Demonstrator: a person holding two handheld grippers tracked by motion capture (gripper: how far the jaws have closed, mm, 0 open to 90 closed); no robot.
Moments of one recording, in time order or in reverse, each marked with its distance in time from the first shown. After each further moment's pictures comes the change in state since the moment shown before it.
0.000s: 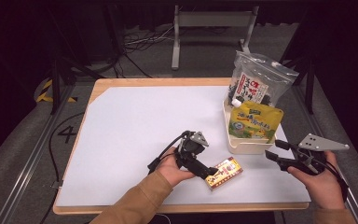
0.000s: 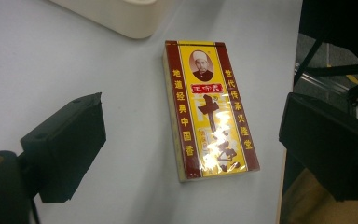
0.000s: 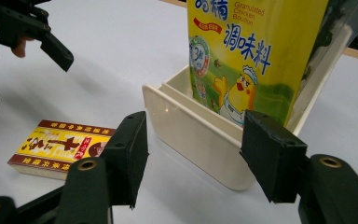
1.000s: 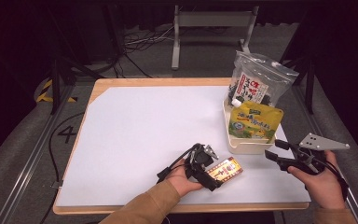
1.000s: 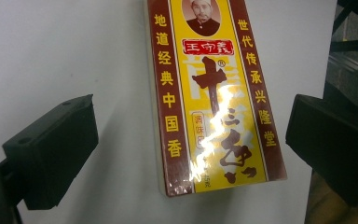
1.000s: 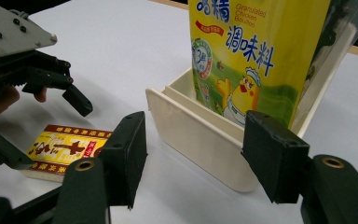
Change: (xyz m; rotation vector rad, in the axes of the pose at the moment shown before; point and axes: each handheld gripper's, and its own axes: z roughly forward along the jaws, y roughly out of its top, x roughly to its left) left arm -0.010 -0.015 0.050 0.126 0.029 -0.009; right arm 0.000 0.001 0.000 -0.006 0.014 0.028
